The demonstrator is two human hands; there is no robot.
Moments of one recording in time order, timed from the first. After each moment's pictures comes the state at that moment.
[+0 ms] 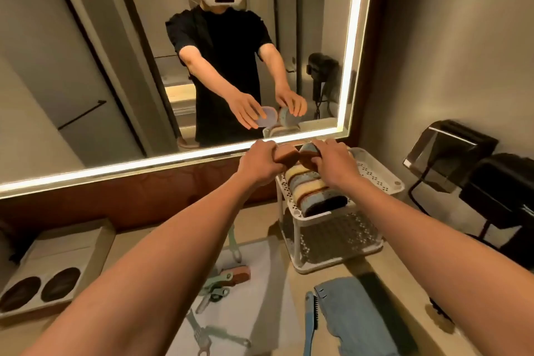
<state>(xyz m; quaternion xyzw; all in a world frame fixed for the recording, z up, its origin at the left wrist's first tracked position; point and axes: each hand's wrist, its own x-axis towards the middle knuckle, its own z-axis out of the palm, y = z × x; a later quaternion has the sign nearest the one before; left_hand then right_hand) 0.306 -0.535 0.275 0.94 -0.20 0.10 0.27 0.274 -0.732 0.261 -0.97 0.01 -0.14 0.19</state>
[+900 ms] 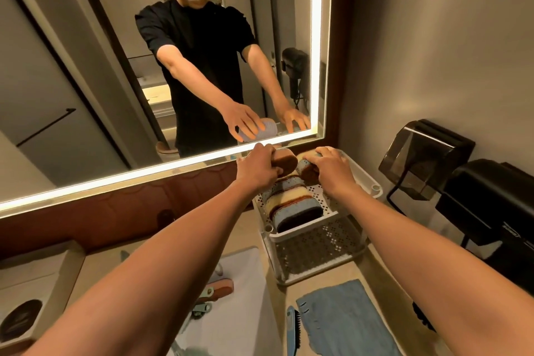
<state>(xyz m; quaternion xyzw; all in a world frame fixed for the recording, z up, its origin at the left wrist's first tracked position) 0.341 -0.613 0.254 0.95 -0.20 0.07 0.23 0.325 -0.819 0.200 -0.98 0.00 -0.14 0.13</state>
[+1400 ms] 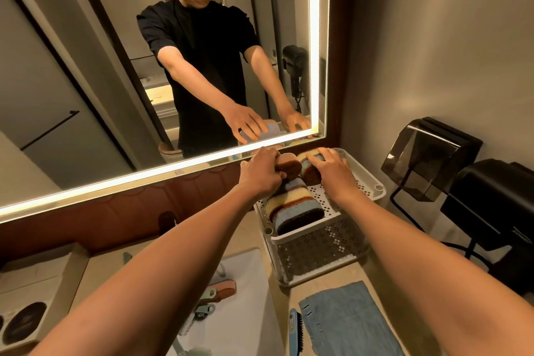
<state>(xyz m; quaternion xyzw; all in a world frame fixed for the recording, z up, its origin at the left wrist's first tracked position) 0.341 -0.621 0.247 0.95 -0.21 0.06 0.22 0.331 -0.826 0.180 -0.98 -0.01 -0.14 0.11</state>
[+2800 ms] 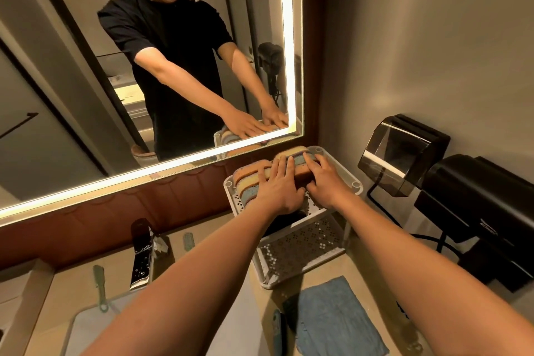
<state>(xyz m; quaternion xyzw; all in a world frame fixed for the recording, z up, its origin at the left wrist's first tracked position) 0.336 -0.697 0.186 0.96 -0.25 -0.04 0.08 0.309 -0.851 0.169 -0.96 0.04 -0.04 0.29</state>
